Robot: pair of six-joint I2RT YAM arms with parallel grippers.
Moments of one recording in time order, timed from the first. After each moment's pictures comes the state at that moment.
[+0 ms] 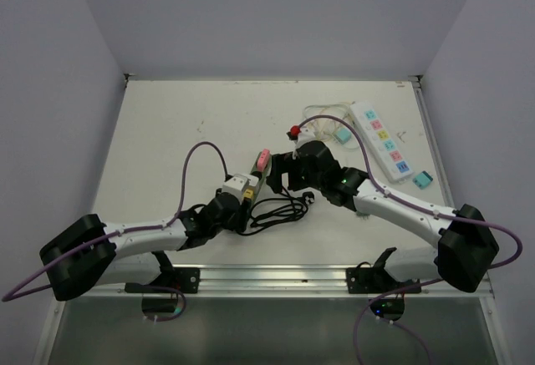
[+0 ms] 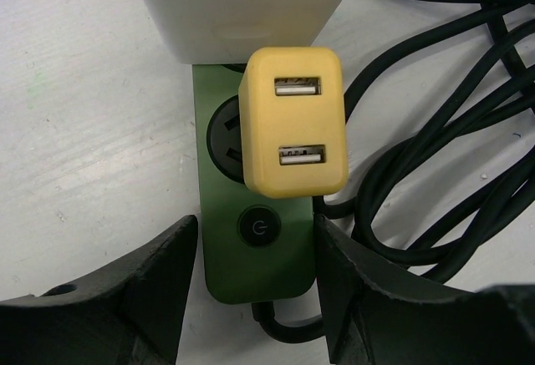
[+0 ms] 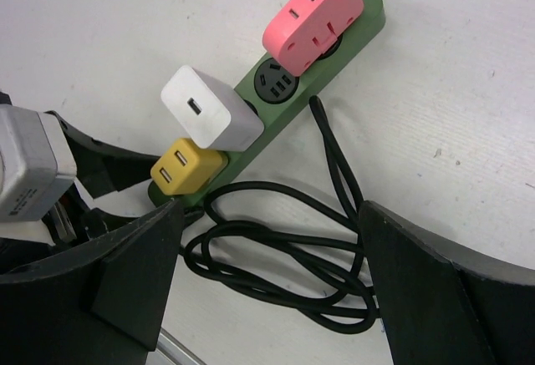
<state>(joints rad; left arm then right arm) -0.94 1.19 0.35 0.09 -0.33 -0.47 0.81 1.31 0.87 -0.18 0.06 0.49</state>
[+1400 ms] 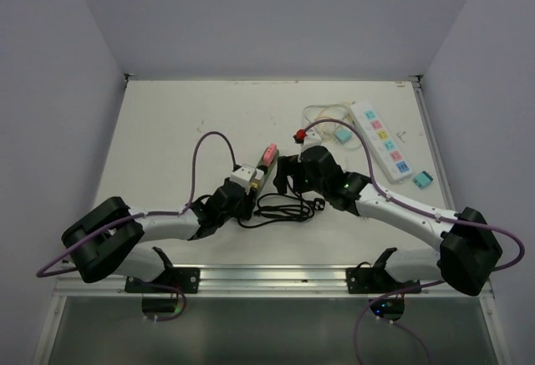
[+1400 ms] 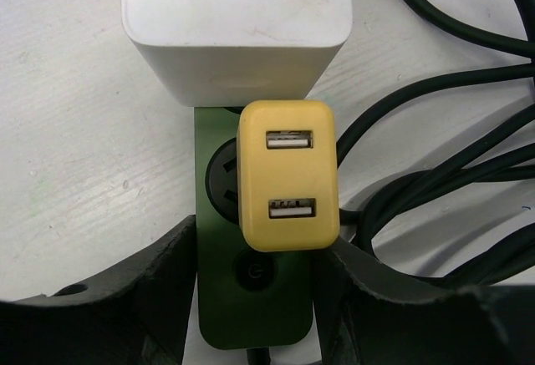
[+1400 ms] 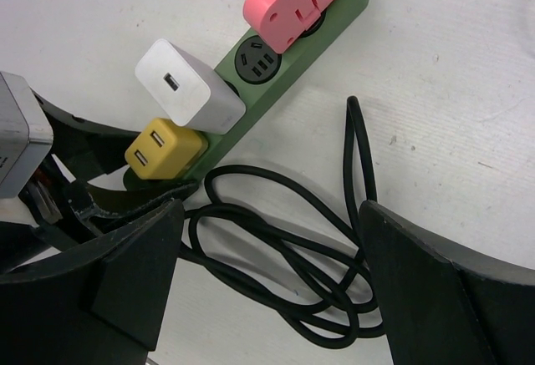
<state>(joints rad) -0.86 1.38 0.41 0.30 -0.29 -0.34 0.81 1.28 0.82 -0.17 0.17 0.50</state>
